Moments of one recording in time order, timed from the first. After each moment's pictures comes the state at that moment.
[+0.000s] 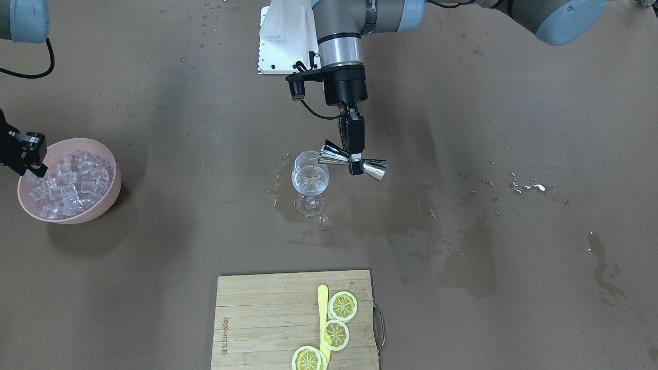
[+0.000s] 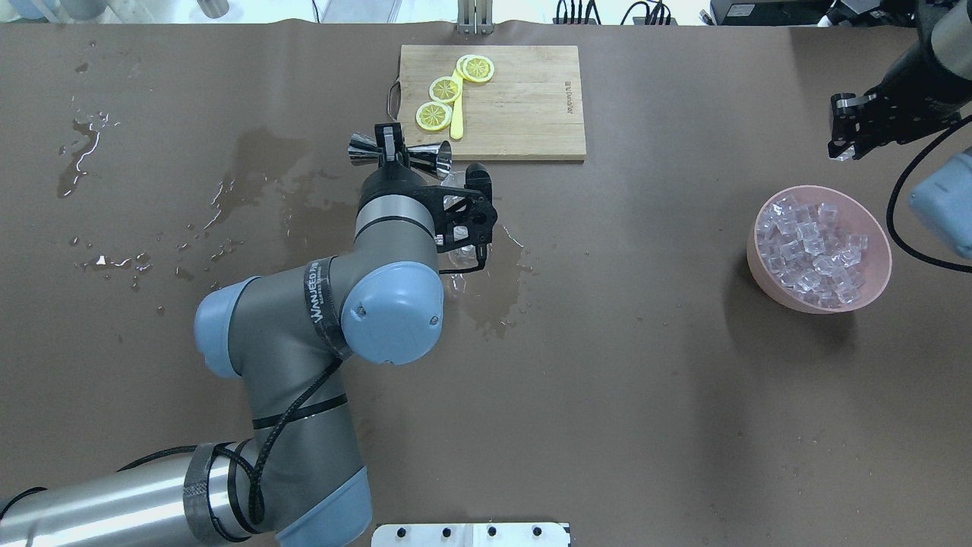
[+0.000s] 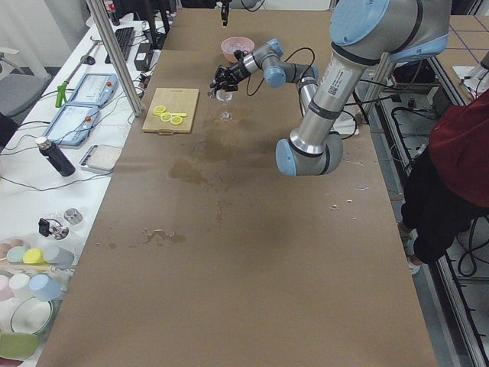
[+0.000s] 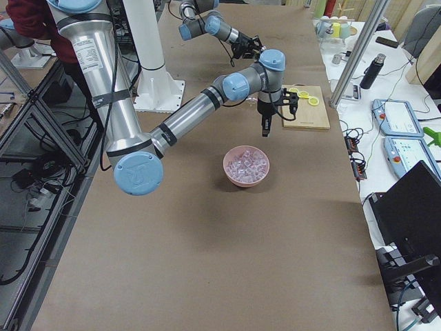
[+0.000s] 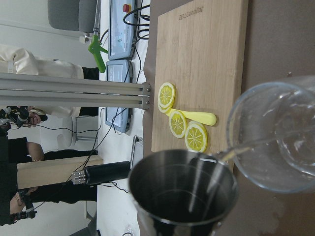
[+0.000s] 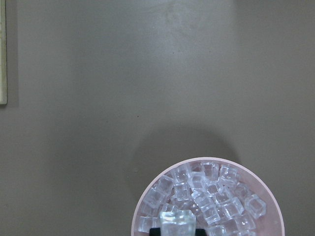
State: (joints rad) left arm -0.39 -2.29 -1.79 -1.54 -0.82 0.23; right arm 1.15 -1.25 1.95 -1.83 2.20 0.67
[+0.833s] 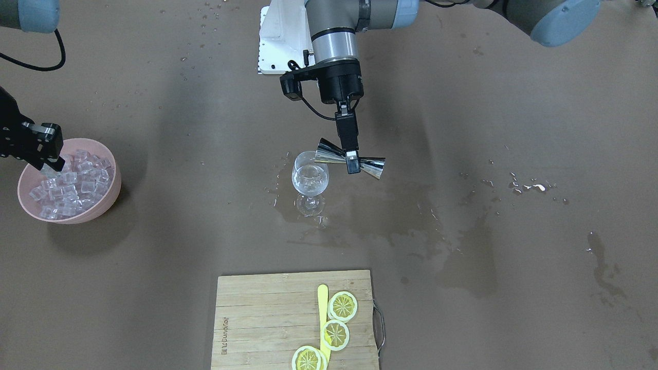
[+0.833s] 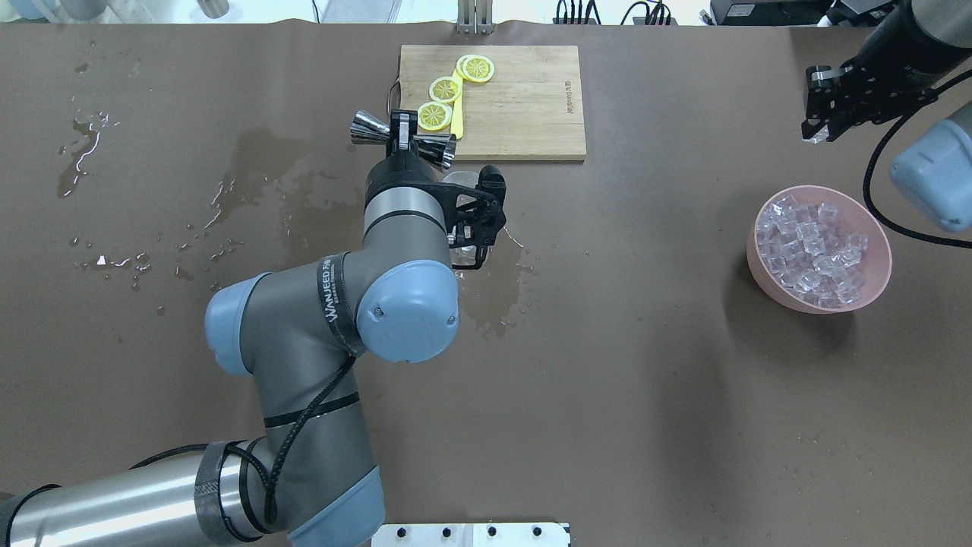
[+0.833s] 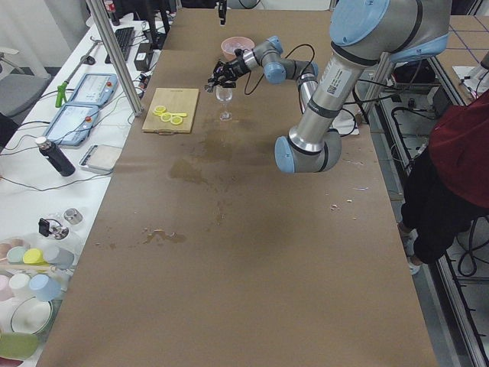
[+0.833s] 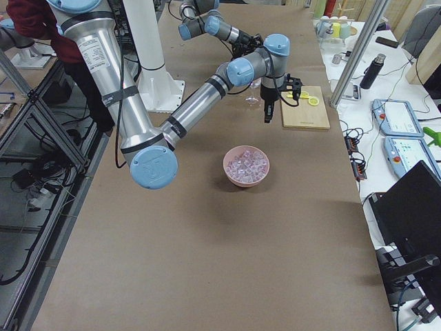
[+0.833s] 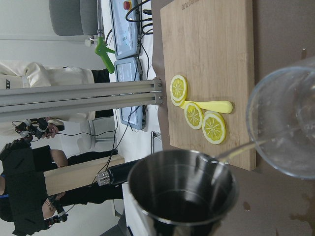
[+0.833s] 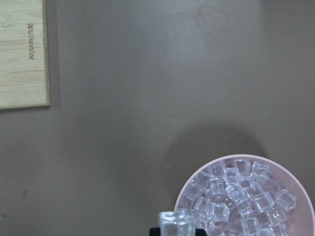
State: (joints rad) left arm -0.39 -2.32 -1.78 -1.51 -0.76 0.41; right arm 1.15 -1.16 1.95 -1.90 2.25 0.69
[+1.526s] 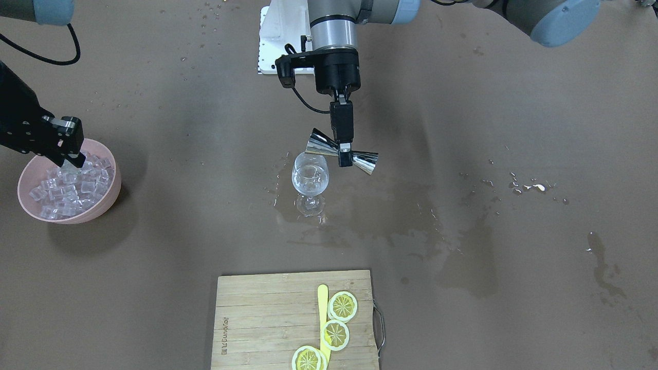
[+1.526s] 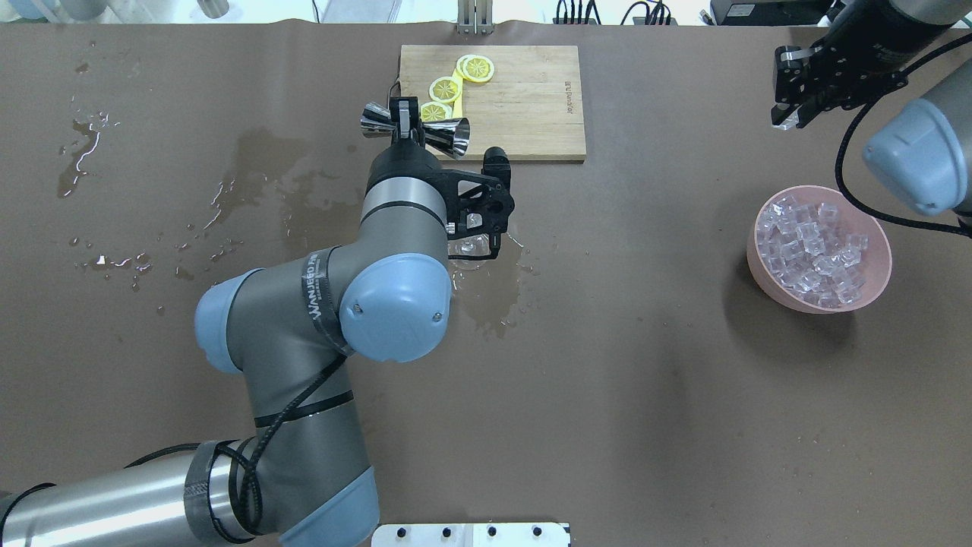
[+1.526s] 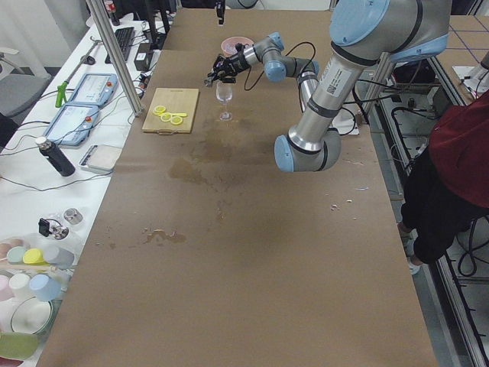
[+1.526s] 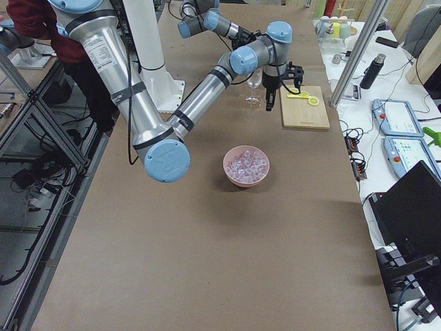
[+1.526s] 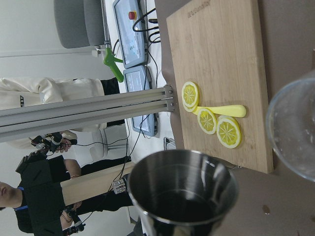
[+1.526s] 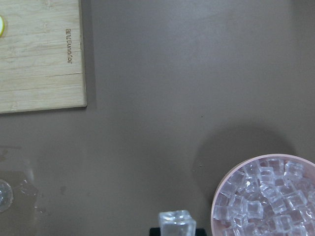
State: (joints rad) left arm -0.41 -2.31 -1.82 -1.63 -0.83 0.27; right arm 1.13 -1.07 1.94 -1.93 2.27 0.73
